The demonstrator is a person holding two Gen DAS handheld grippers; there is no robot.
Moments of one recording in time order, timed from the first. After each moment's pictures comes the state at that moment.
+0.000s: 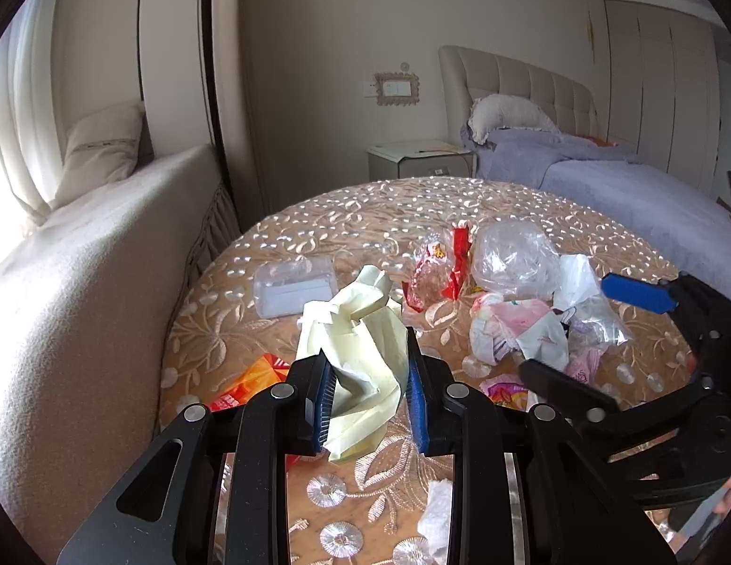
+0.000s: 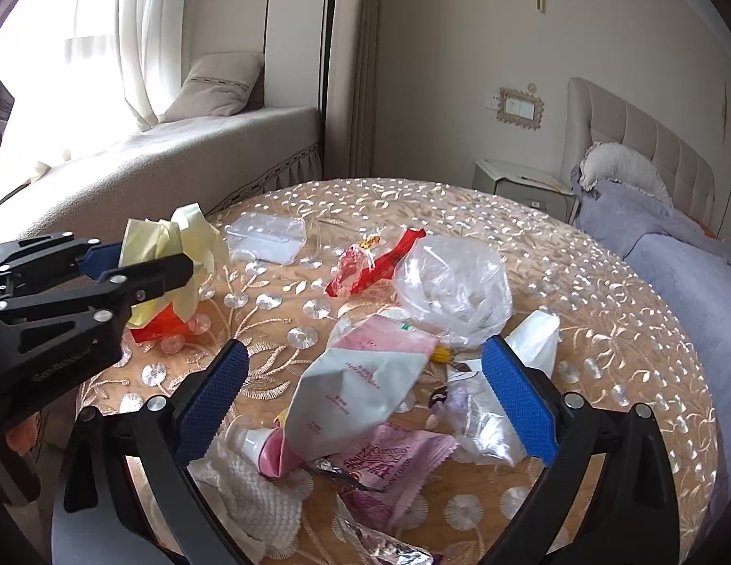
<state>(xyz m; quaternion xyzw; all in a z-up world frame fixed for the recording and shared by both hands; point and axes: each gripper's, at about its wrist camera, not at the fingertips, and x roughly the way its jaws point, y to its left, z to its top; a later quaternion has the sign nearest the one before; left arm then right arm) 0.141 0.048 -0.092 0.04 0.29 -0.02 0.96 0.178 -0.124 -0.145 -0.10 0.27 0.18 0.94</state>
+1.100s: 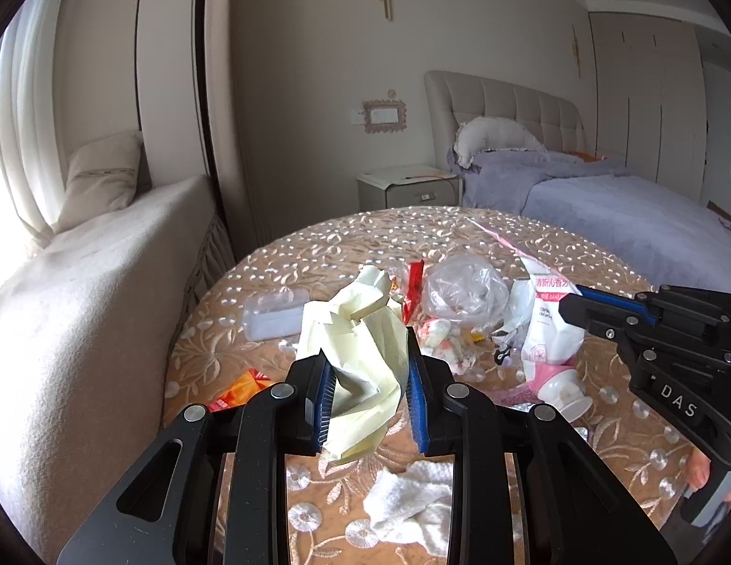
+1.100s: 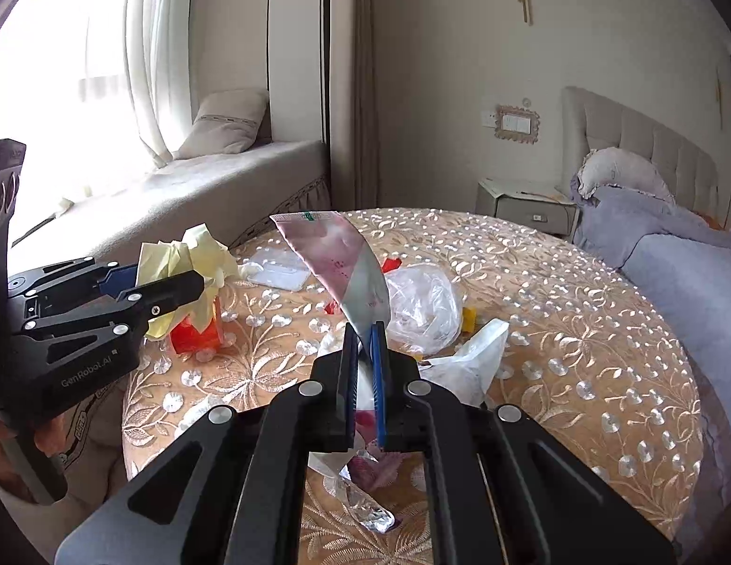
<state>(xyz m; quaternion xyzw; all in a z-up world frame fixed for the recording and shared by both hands) 0.100 0.014 -0.061 0.05 0.25 -0.02 0.97 0.128 -0.174 -0.098 -0.06 0.23 0.20 0.95</state>
